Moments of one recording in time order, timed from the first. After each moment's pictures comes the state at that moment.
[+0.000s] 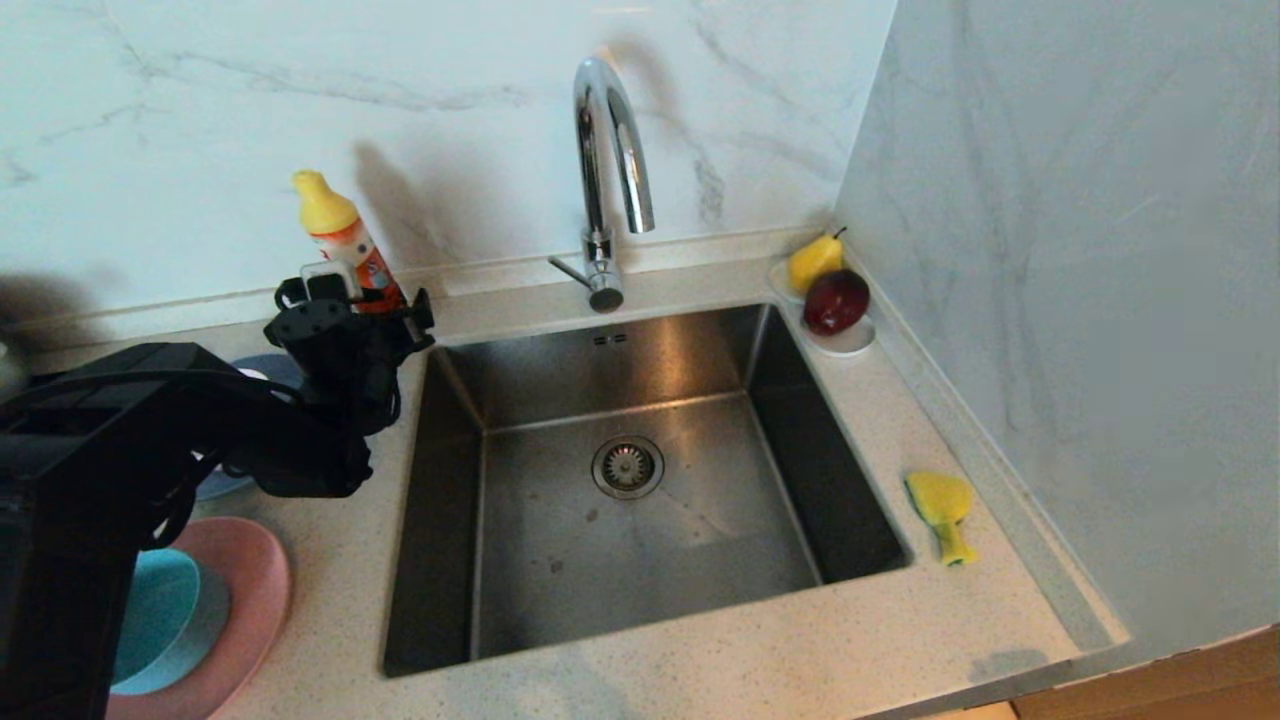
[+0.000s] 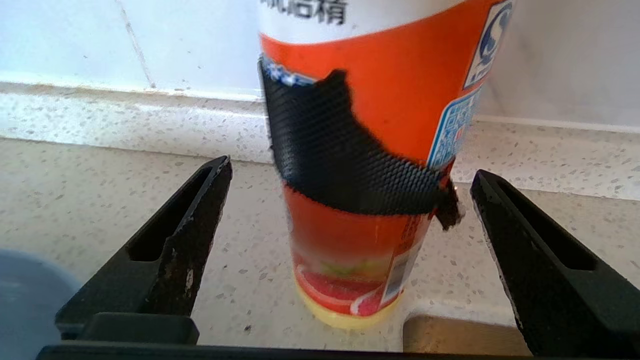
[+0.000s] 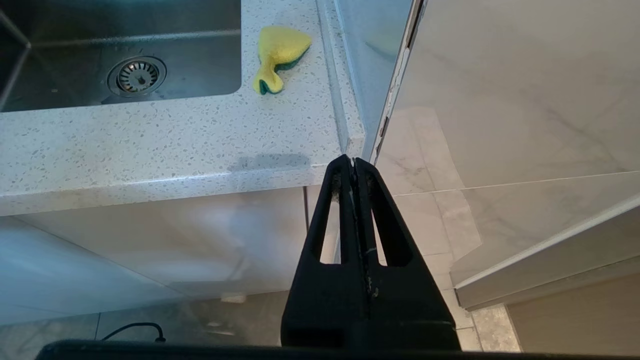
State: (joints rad) left arm -0.01 2.38 -1.39 -1.28 0.32 0.01; right arm 0.00 0.00 0.00 0.00 0.01 0.01
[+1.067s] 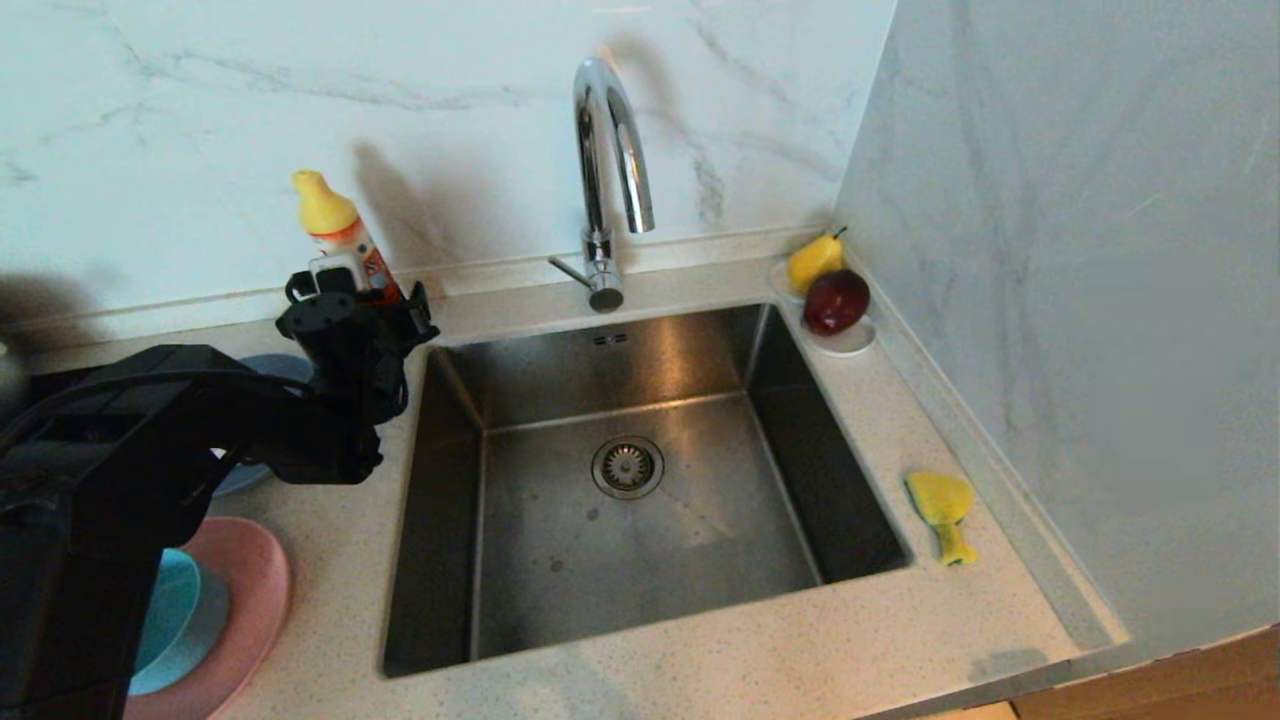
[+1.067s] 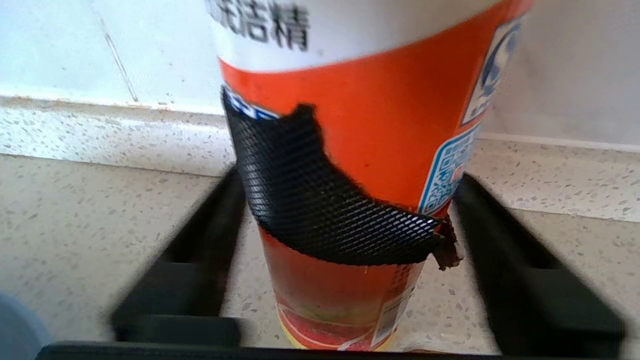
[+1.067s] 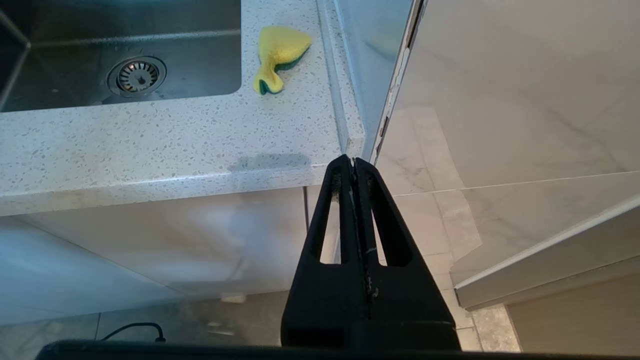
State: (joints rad) left arm -0.01 2.43 -1.50 -1.23 0.32 0.01; right arm 0.00 0.00 0.00 0.00 0.01 0.01
